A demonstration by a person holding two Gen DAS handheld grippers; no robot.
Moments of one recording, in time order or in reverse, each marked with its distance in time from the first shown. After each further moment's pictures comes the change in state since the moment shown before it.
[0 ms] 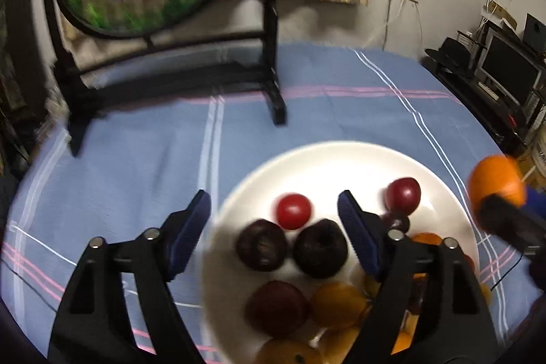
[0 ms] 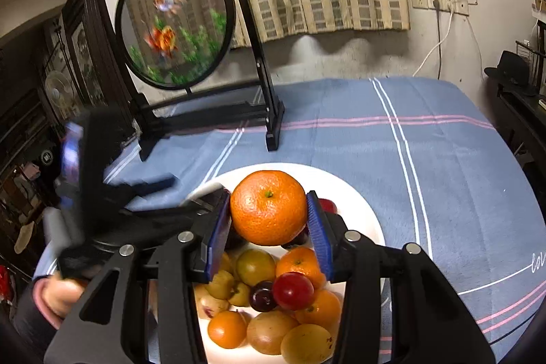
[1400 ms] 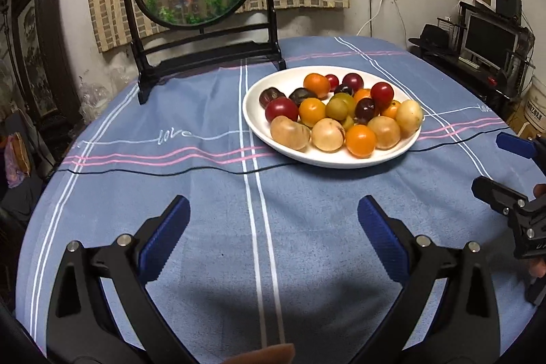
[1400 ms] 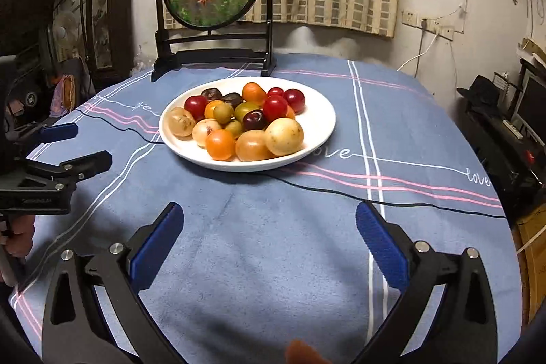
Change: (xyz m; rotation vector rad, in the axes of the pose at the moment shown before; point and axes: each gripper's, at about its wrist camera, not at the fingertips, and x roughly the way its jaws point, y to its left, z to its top) left arm -0.166 -0.009 -0.167 0.070 -0.083 0.060; right arm -0.119 0.012 -0.146 -0.201 0.013 -0.116
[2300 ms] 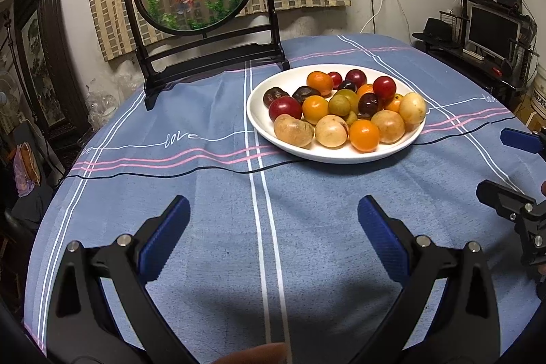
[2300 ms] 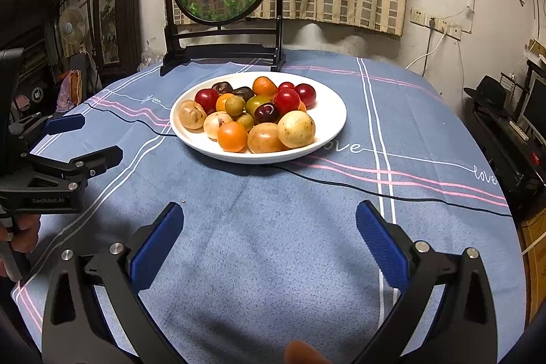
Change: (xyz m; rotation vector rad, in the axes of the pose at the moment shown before) left arm 0.000 -0.004 -0.006 0.033 0.000 0.039; right arm -0.002 0.006 -0.007 -0.020 0.014 0.027
